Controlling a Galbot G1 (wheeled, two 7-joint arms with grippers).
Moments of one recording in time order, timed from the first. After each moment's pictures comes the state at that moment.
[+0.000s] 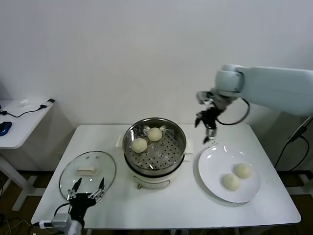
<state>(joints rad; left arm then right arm) 1.72 -1.43 -0.65 -2.14 -0.17 0.25 -0.02 0.90 0.84 -1.76 1.40 0.64 -0.25 -1.06</state>
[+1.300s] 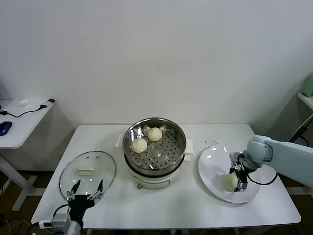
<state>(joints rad) 1.72 -1.42 -0.66 -2.12 -0.17 0.26 -0.02 0.25 0.59 -1.39 1.36 0.27 -0.35 -0.89</state>
